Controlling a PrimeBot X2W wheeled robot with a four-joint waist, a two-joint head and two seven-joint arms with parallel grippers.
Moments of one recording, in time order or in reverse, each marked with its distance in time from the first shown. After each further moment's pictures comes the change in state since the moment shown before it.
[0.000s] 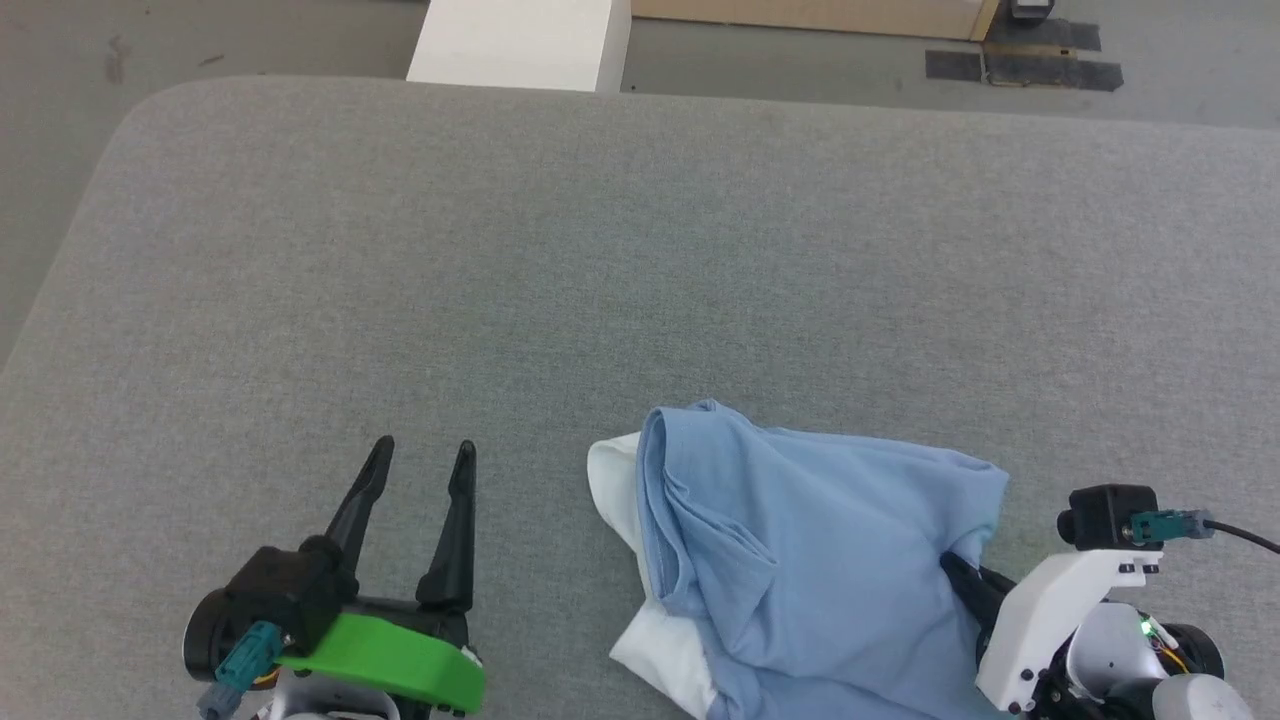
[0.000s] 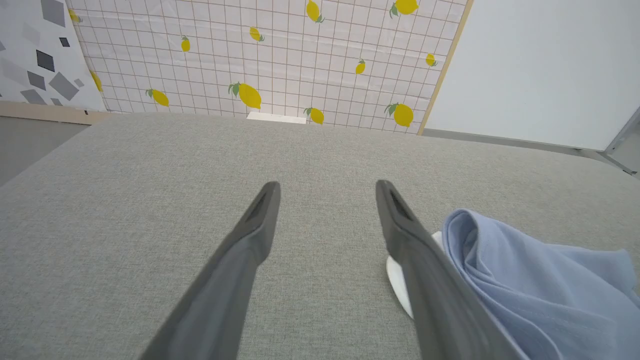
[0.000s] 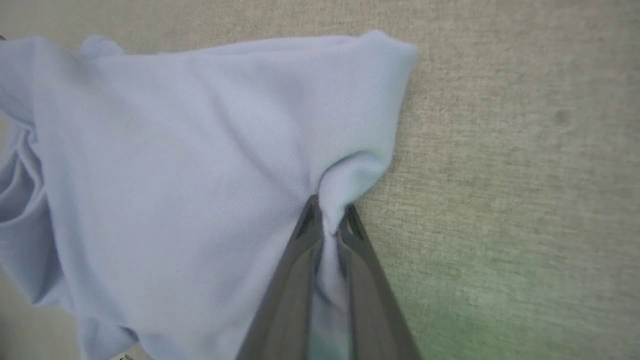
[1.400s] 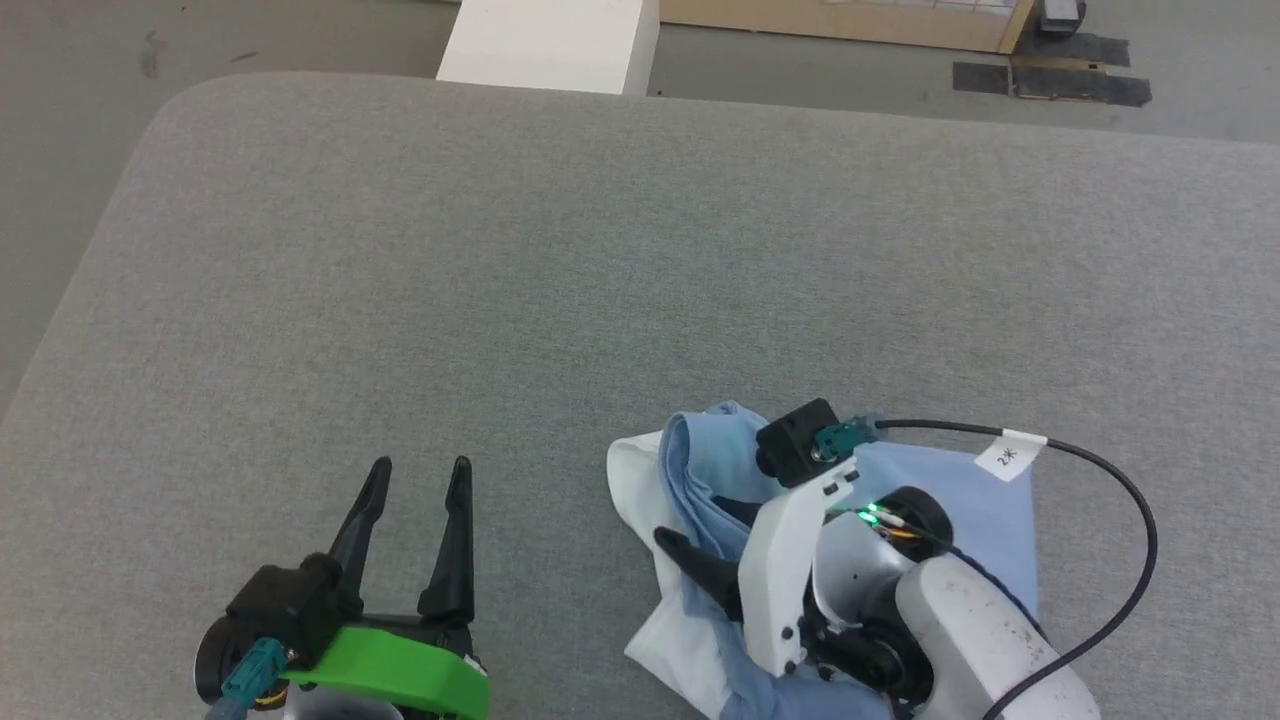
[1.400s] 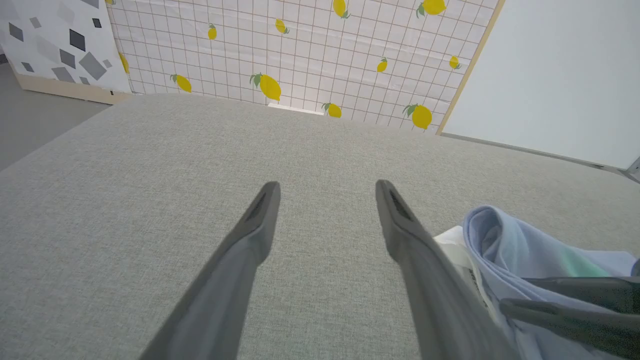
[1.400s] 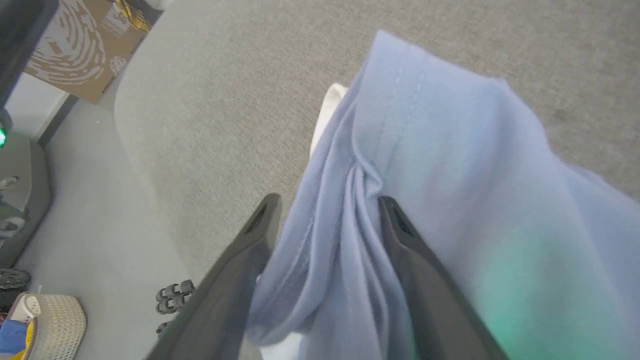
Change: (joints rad) left arm 0.023 -0.045 0.019 0.048 -0.013 -0.002 -0.037; right arm -0.329 0.003 0.517 0.211 0.078 0.000 -0.061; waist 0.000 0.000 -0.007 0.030
